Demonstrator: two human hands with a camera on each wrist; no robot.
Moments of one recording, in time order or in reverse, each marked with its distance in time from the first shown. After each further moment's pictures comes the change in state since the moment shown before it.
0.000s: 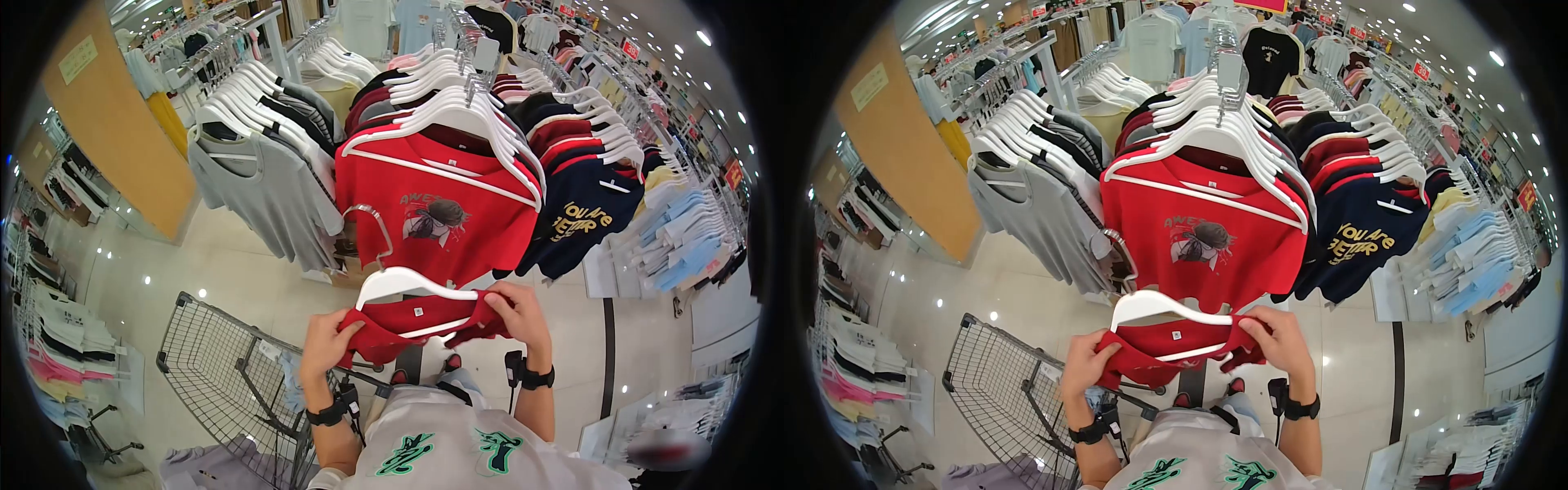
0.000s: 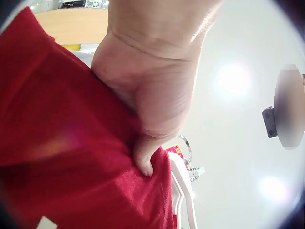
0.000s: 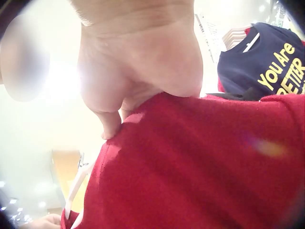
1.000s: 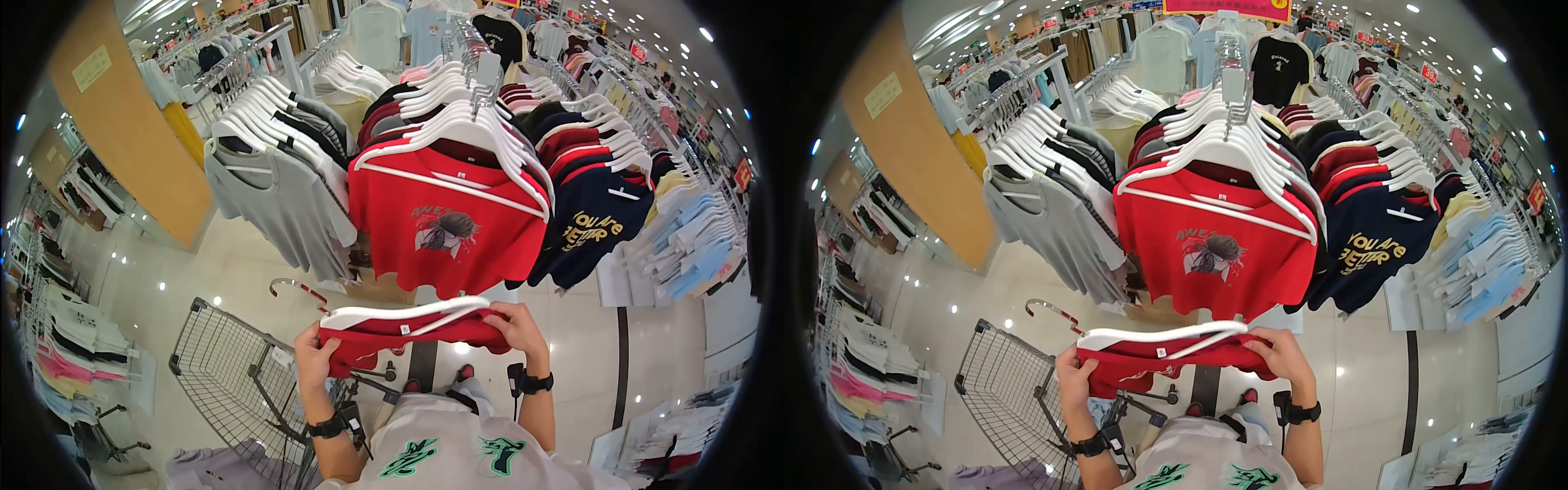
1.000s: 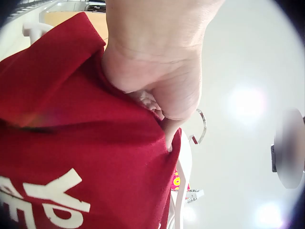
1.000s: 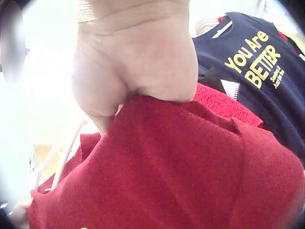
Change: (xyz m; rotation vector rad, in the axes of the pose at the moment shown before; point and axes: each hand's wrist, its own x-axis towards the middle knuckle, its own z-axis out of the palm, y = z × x) left_hand -0.028 -0.045 -0.007 -0.616 0.331 0.041; right_hand -0.003 0.047 0.017 0.036 -0.081 0.016
